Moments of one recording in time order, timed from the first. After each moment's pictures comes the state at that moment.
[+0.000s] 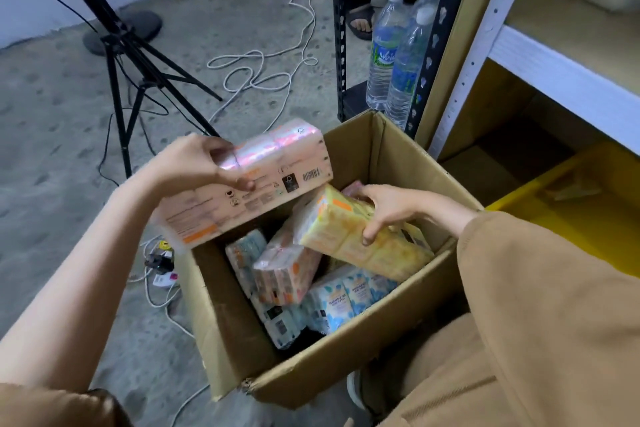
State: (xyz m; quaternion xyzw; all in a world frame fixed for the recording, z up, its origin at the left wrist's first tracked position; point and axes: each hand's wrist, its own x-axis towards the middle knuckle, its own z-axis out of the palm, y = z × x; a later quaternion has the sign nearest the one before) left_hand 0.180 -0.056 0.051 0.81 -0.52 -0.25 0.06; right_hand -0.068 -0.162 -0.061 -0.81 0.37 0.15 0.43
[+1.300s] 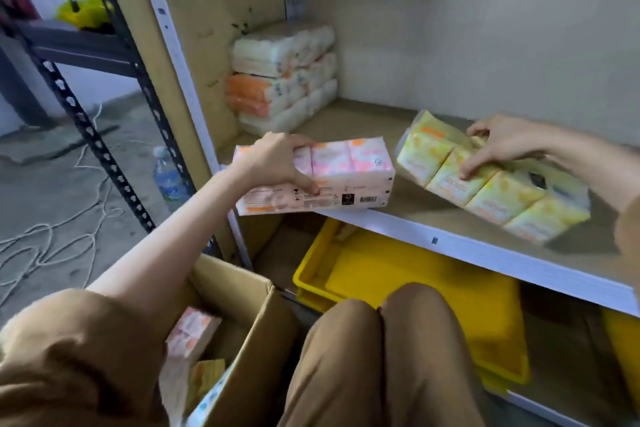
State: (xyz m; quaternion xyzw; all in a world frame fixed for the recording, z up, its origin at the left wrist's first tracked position) left_hand -0.174 -0.171 0.164 0.45 -0.88 -0.11 0.10; right_hand -0.447 -0.058 0.211 -0.53 0.83 -0.05 0.15
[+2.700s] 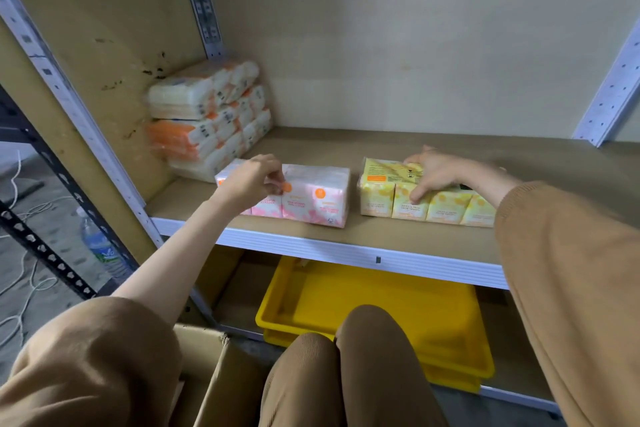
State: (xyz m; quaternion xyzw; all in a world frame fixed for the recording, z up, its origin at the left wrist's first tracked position) left_hand -0.243 -0.217 0.141 0.32 -0.92 -0.11 0.19; right_hand -0.520 -0.077 0.156 -0.56 0.82 -0.03 0.13
